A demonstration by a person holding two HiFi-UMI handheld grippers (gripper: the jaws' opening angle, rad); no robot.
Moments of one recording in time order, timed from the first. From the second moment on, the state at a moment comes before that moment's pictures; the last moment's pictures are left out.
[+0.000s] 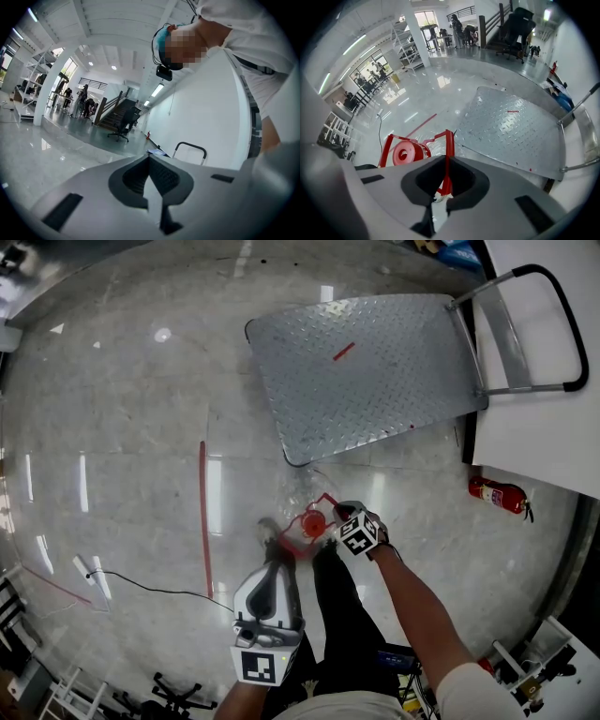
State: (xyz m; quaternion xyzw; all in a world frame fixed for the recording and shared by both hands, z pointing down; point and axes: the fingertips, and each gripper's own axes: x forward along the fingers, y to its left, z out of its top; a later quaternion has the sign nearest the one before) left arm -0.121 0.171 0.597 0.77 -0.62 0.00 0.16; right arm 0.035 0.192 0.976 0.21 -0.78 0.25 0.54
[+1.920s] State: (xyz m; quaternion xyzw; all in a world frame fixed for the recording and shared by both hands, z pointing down) left arm -0.054 0.012 0.394 0.81 -0.58 -0.08 0.04; right arm 0.139 0.039 0.690 0.28 -0.78 0.16 0.54
